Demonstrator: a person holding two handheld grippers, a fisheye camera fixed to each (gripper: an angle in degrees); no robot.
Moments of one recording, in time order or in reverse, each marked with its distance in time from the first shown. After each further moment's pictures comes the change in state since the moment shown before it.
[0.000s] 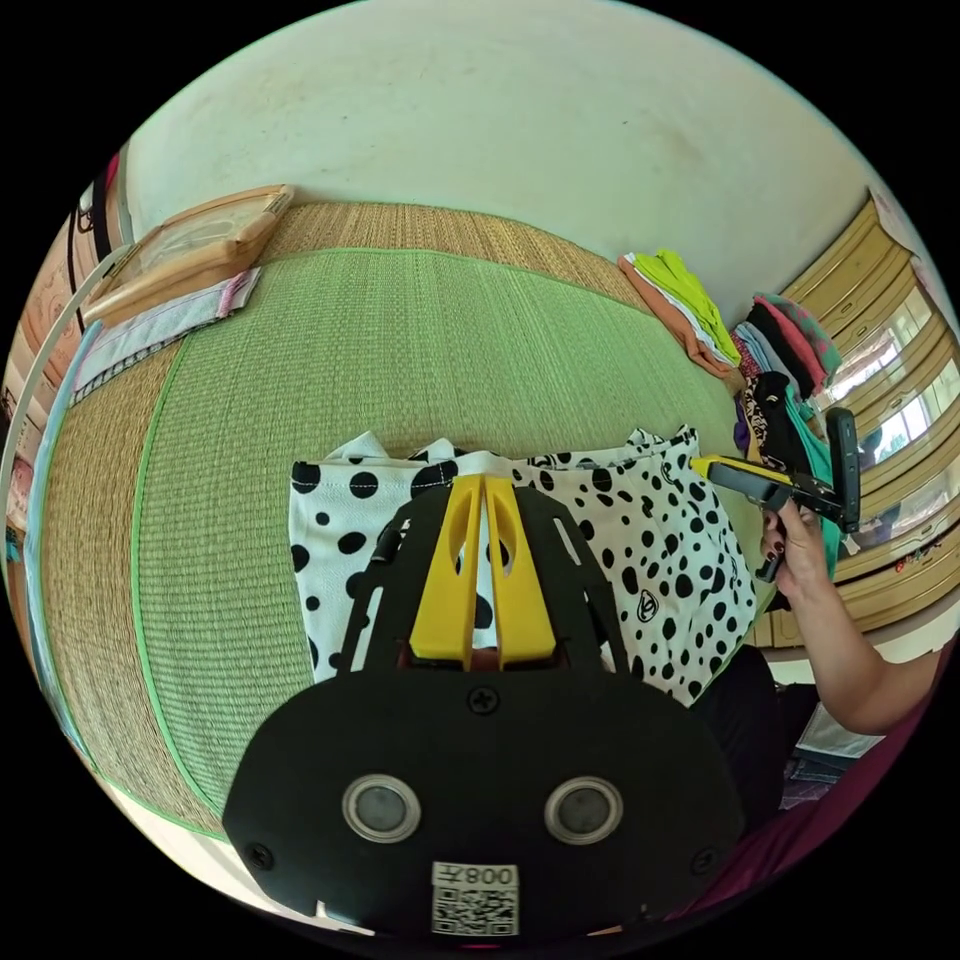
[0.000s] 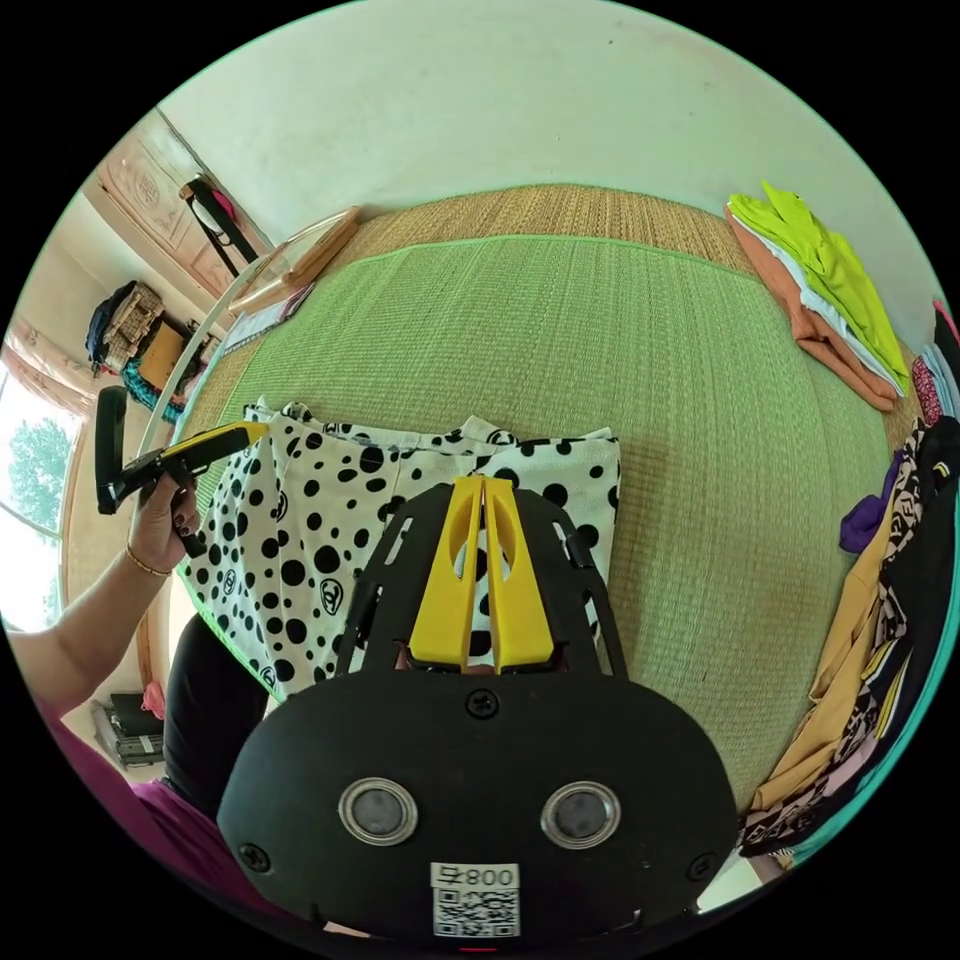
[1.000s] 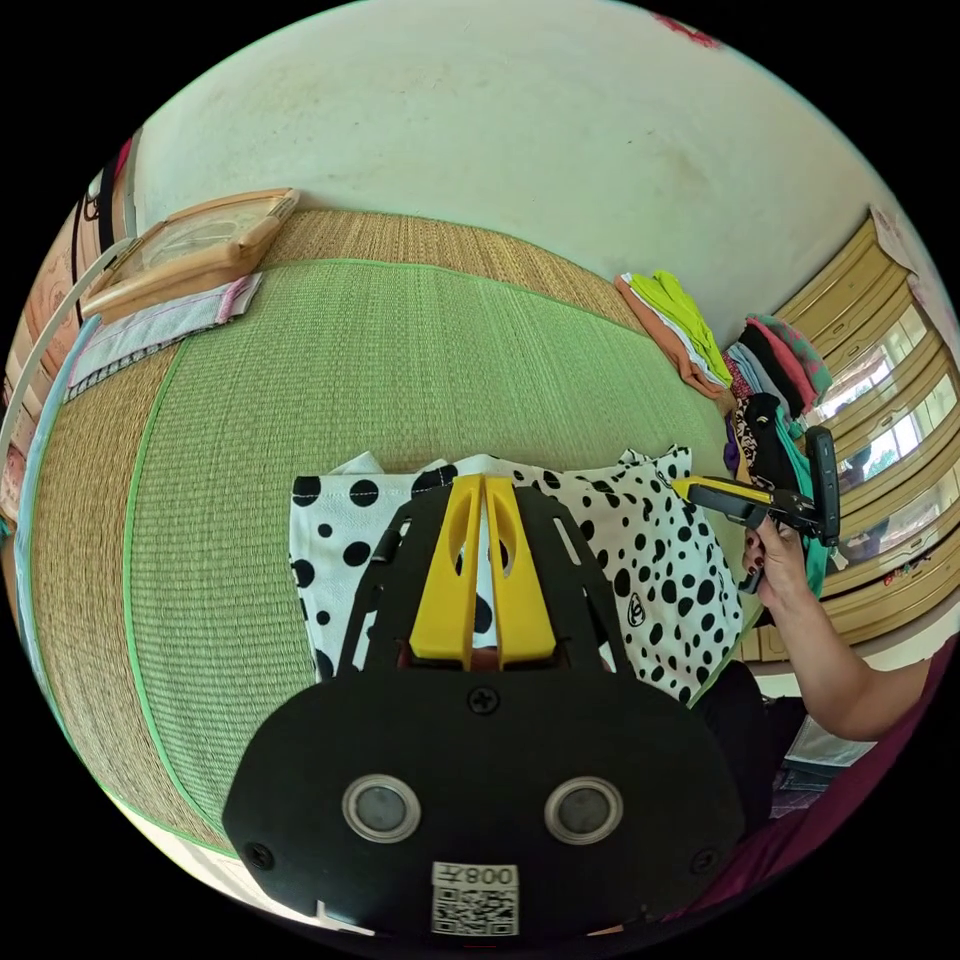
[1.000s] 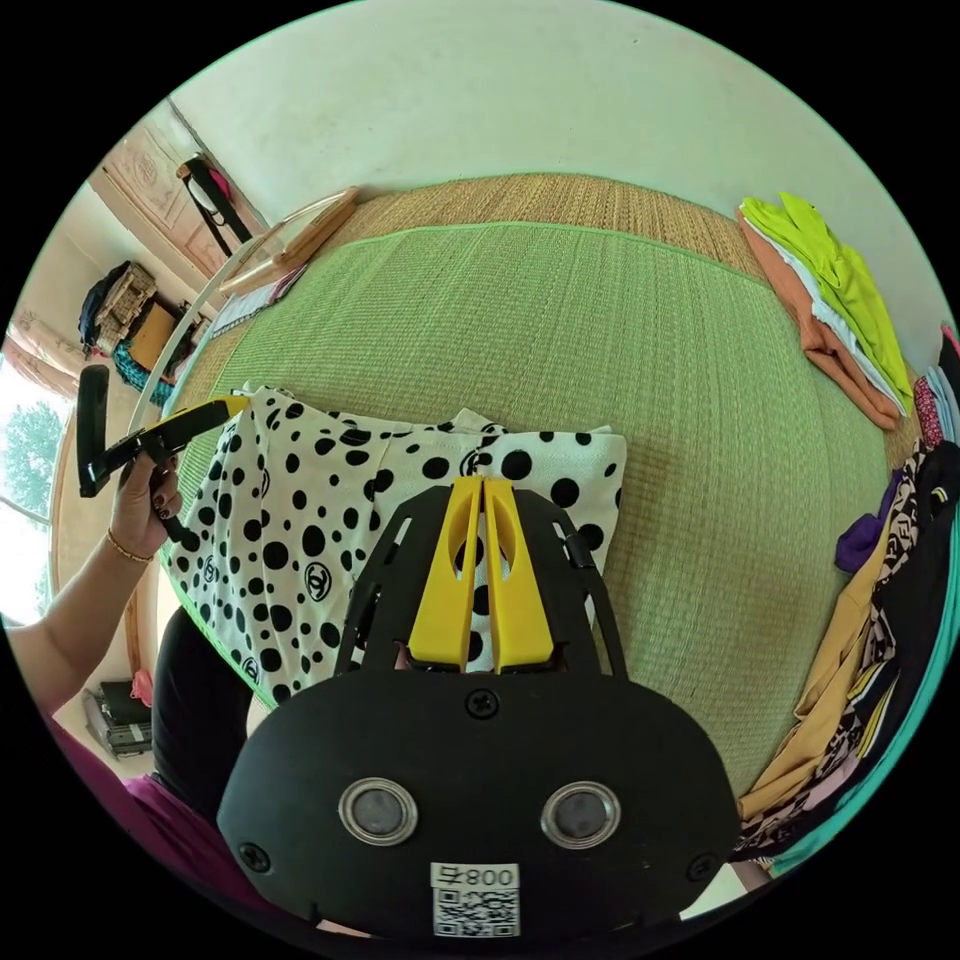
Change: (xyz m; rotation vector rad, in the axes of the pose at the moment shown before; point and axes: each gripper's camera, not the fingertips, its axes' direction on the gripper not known) left arm -0.016 0.019 -0.012 0.032 0.025 -0.026; right arm 0.023 -0.005 0.016 -0.028 0.032 -0.018
